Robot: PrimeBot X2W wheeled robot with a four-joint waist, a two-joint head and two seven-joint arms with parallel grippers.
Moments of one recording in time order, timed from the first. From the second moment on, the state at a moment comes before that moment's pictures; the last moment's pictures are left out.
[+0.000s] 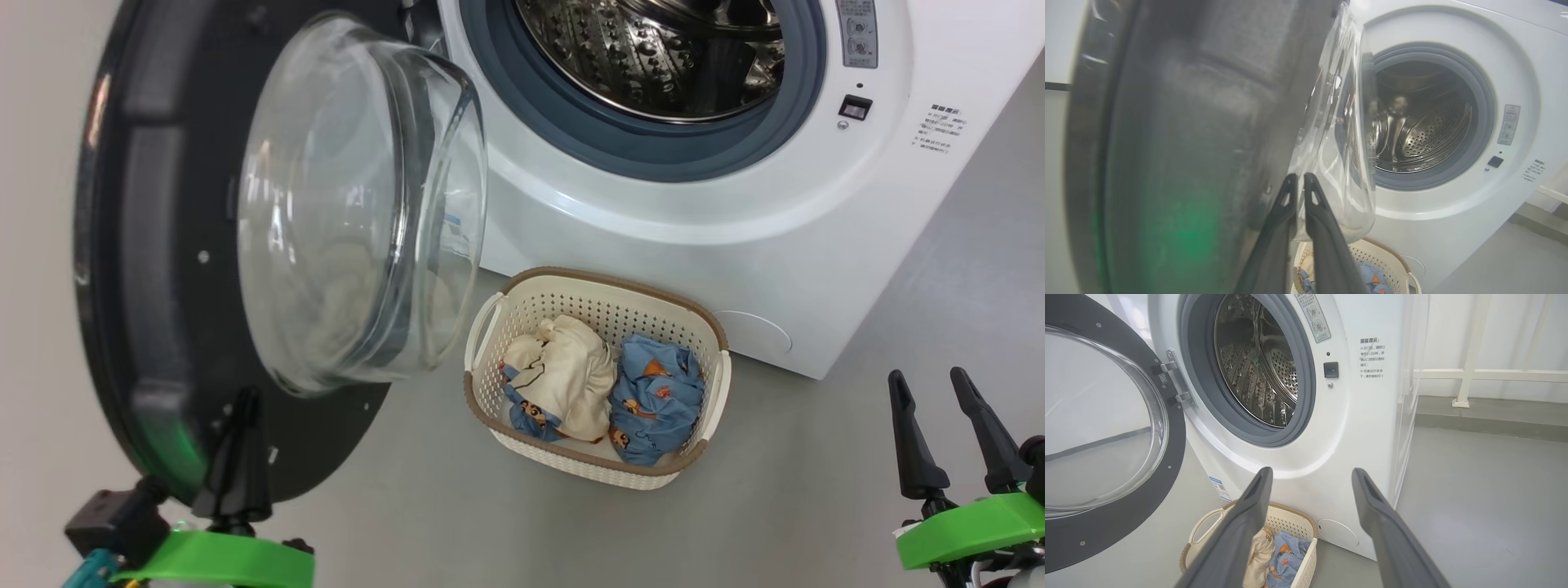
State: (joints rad) left arm -0.11 0.23 -0.24 0.14 -0.64 0.13 -0.24; right arm -0.01 -0.23 -0.03 0.21 0.37 0.13 -0.25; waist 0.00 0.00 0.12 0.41
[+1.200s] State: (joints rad) left arm -0.37 0.20 0.20 0.43 -0.47 0.01 -0.26; right arm -0.06 -0.28 -0.03 0.20 0.36 0.13 -0.25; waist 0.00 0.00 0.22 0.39
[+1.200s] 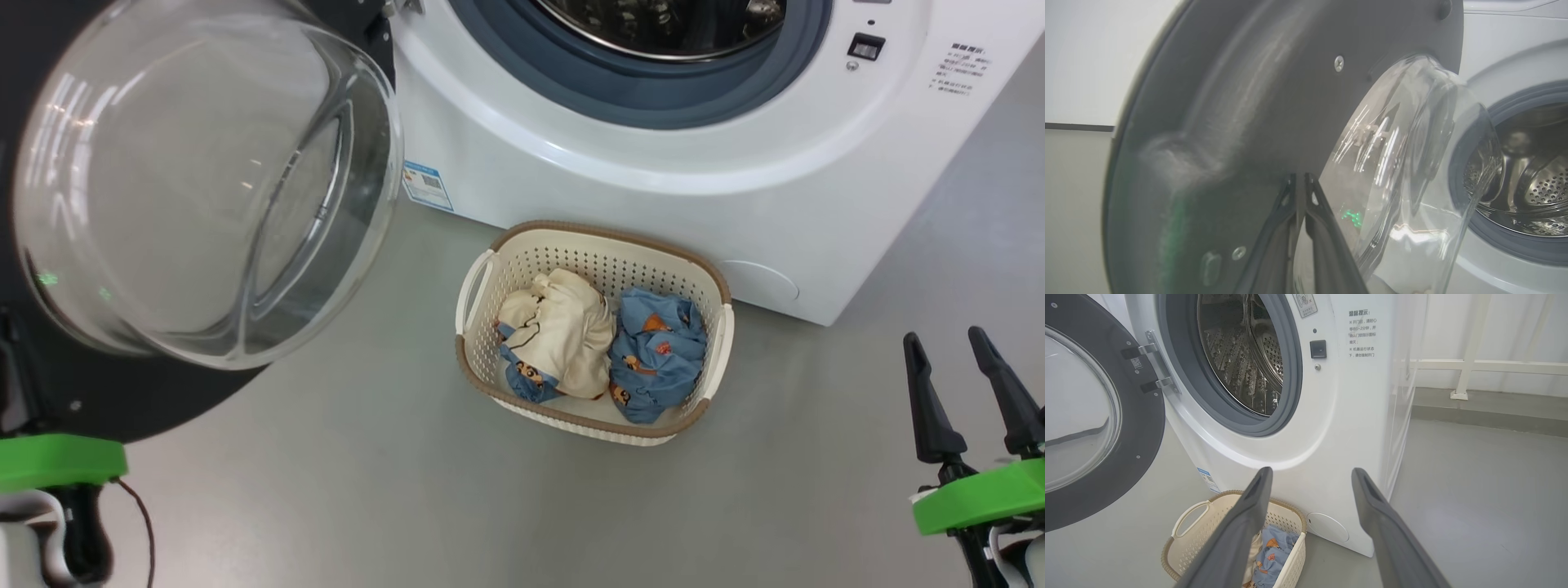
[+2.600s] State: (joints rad) left arm -0.74 0.33 0.62 0.85 -0.23 -0.12 -0.26; right arm -0.20 -0.32 0.00 0.19 0.34 0.13 -0.25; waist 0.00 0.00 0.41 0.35
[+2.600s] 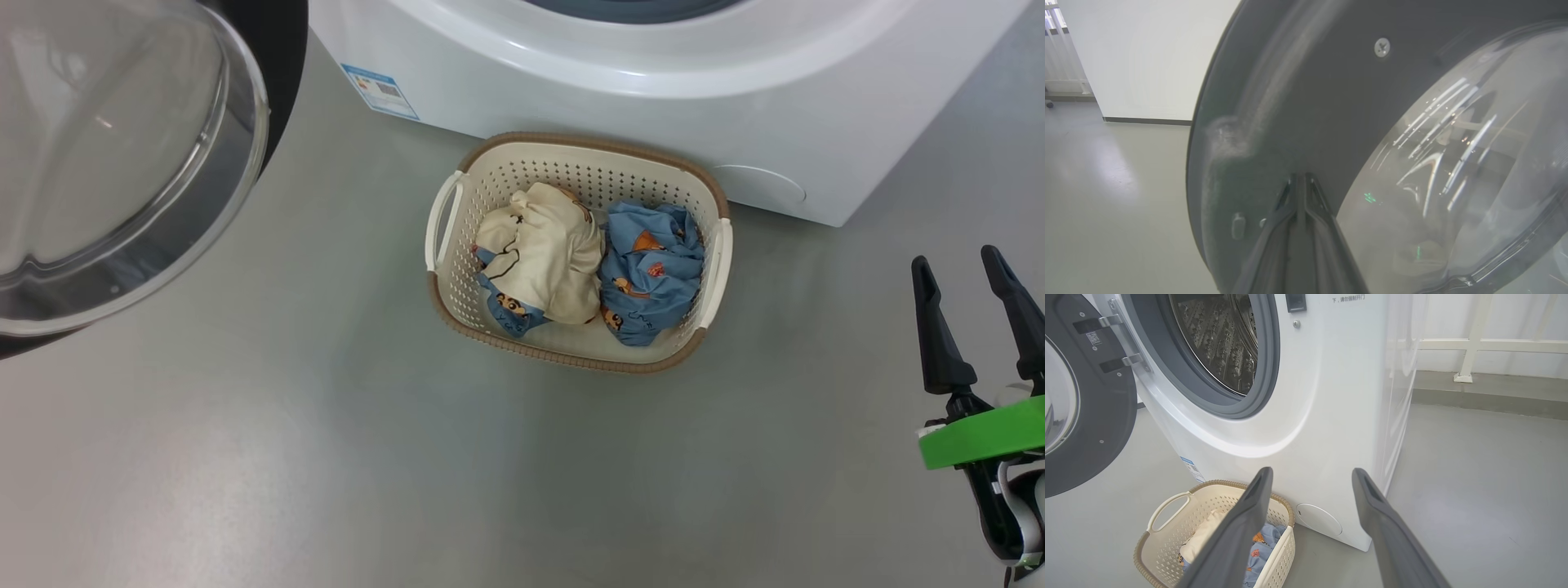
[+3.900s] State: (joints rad) left arm -0.28 0.19 0.23 0.32 -0.31 -0.13 -0.26; right arm -0.12 -0.26 -0.01 0.19 0.34 0.13 -0.25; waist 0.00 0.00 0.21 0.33
